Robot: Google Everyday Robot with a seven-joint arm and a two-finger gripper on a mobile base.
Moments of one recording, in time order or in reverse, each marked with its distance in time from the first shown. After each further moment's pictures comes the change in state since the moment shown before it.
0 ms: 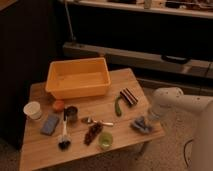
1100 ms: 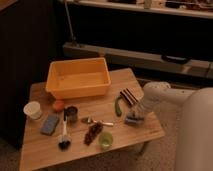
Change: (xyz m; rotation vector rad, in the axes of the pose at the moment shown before) arm -0.046 0.056 0.023 -0.060 -0.032 -0.079
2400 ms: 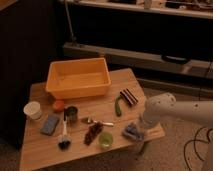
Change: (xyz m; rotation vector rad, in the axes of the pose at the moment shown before) arm 0.089 0.005 -0.033 0.058 -0.003 -0.009
